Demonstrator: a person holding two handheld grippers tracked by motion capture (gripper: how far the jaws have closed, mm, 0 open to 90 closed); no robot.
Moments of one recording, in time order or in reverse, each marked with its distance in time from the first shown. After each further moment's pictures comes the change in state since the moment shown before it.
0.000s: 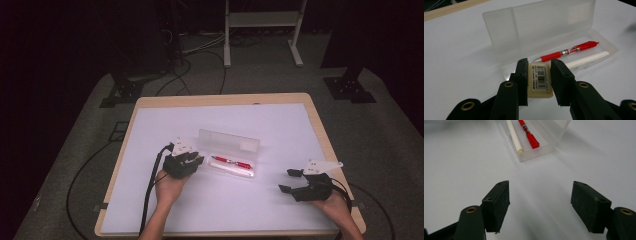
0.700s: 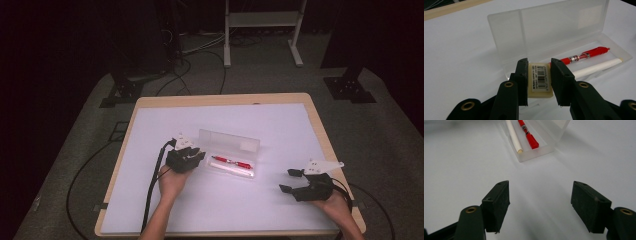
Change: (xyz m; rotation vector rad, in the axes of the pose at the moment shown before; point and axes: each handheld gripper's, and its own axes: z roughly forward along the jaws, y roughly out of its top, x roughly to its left) left arm 0.009 0.005 0.017 0.003 0.010 -0.020; right arm -0.001 0.000 -0.002 -0.002 0.000 0.000
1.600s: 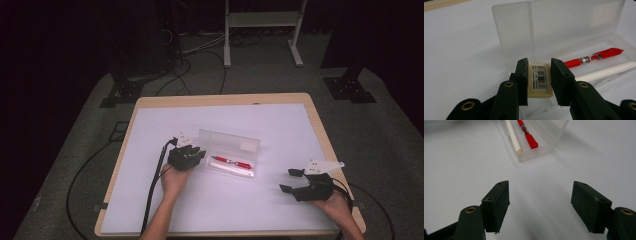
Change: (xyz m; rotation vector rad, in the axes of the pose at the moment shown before) left arm 0.008 -0.004 0.017 0.009 0.010 -0.031; right arm -0.001 0.000 -0.001 -0.003 -0.003 -0.004
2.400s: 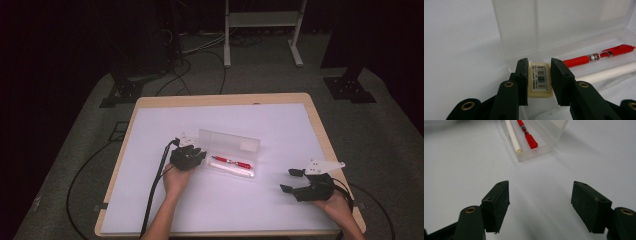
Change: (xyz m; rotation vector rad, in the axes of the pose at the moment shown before) left arm 0.003 -0.005 0.014 0.027 0.000 -0.021; right arm 0.000 -0.001 -0.001 -0.001 -0.002 -0.002
